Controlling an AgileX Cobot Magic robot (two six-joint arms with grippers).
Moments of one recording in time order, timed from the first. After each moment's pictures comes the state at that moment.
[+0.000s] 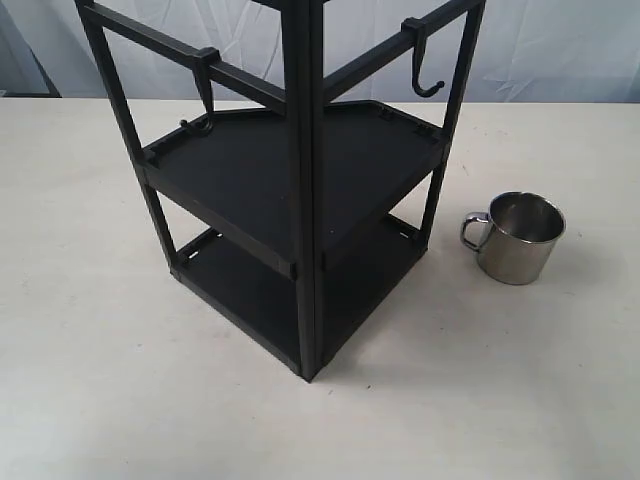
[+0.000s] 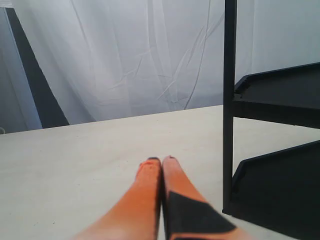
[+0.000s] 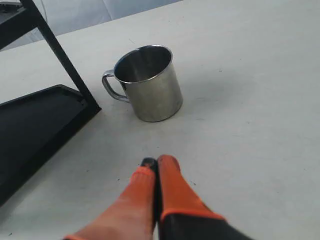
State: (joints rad) left arm -0.17 0.00 0.00 0.07 0.13 -0.01; right arm 0.01 0.01 -0.06 0.19 0.59 0.11
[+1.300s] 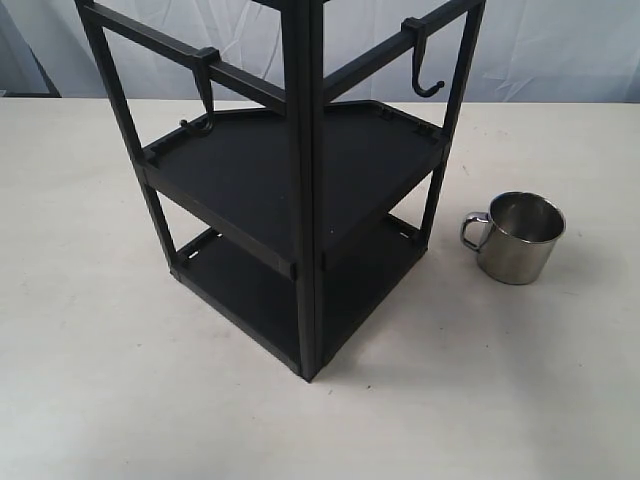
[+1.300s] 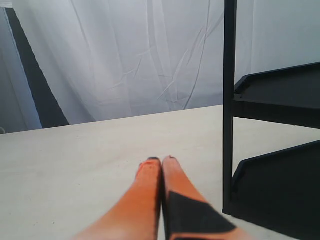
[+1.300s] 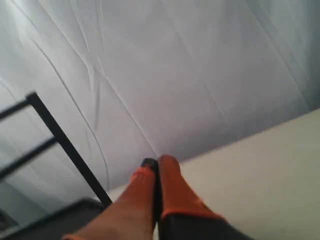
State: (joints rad) left arm -0.17 0.00 0.00 0.07 0.13 -0.01; right arm 0.01 0.30 -0.29 0.50 0.08 0.01
